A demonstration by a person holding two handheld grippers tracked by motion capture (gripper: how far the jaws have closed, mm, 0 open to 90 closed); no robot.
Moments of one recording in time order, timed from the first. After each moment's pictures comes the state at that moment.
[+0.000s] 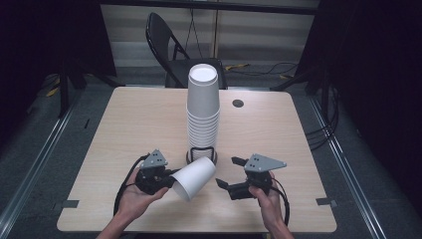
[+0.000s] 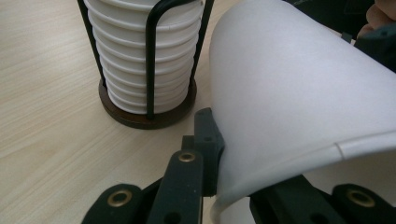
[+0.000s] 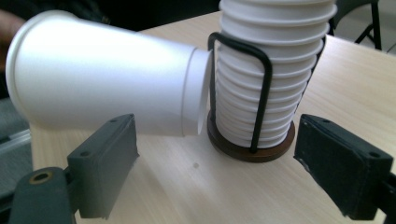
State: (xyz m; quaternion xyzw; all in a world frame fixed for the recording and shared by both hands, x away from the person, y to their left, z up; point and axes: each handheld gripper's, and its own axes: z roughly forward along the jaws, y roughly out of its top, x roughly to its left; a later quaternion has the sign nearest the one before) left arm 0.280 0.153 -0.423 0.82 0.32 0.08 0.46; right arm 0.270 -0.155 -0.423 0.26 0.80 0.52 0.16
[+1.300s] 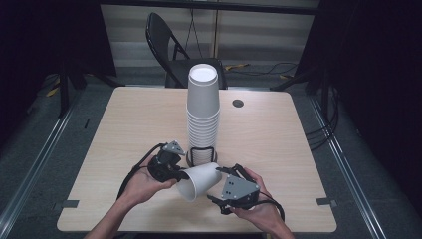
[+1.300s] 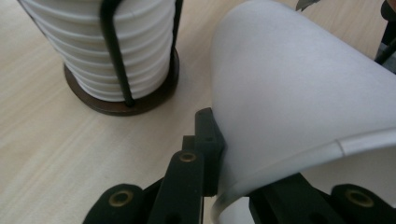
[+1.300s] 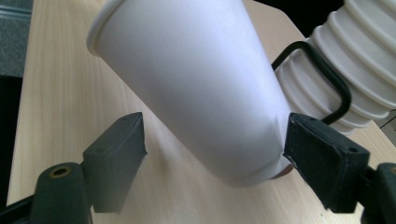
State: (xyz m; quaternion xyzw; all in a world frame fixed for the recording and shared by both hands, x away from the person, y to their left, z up) left arm 0.309 0.119 -0.403 0.89 0.29 0.01 0.34; right arm 0.244 -0.119 -0.425 0.06 0.87 0.41 0.27
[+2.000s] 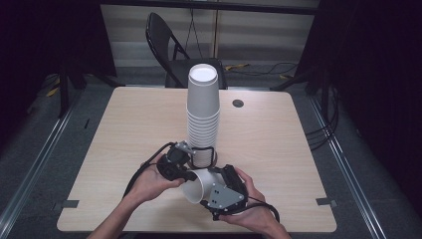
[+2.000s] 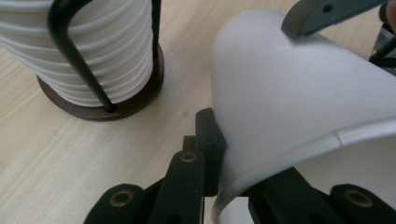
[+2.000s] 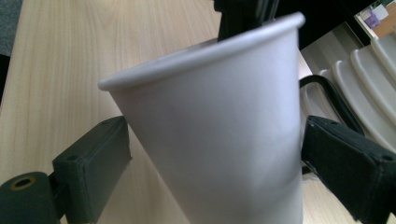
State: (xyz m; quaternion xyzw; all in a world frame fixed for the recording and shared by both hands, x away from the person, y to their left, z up) left arm 0.313 0.100 -0.399 0.90 0.29 -0.01 0.32; right arm 0.235 -0.091 -0.428 0.00 0.87 0.38 0.31
